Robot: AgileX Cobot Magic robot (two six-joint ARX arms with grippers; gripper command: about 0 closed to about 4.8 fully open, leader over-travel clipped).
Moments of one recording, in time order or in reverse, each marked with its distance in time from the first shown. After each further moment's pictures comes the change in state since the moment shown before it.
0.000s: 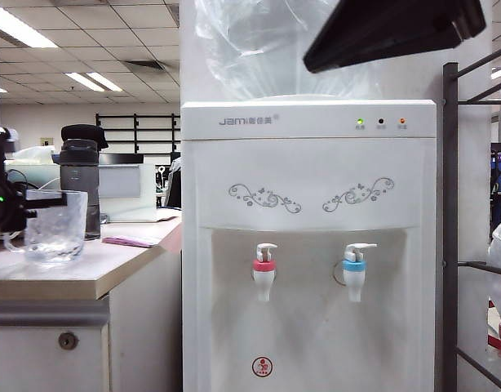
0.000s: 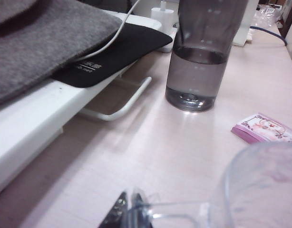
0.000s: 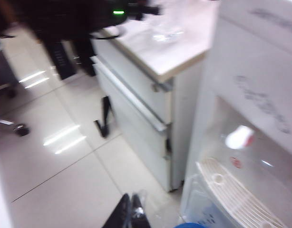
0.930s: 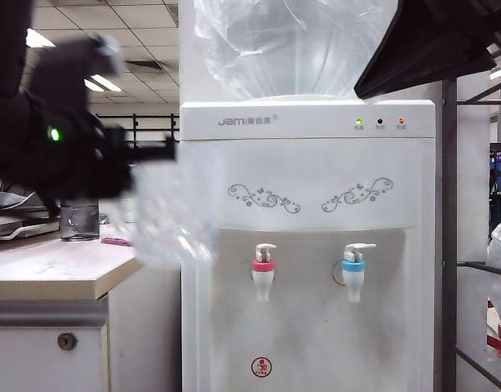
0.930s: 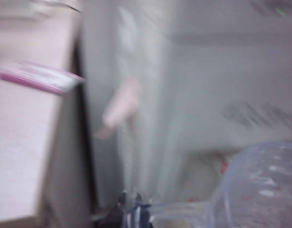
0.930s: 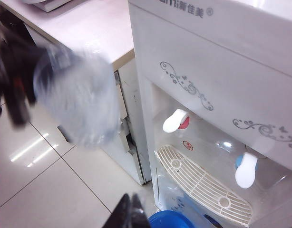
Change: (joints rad) left arm -0.702 -0.510 -0.372 -0.198 -0.119 0.003; right arm -0.162 0.000 0.000 -0.027 0.024 0.002
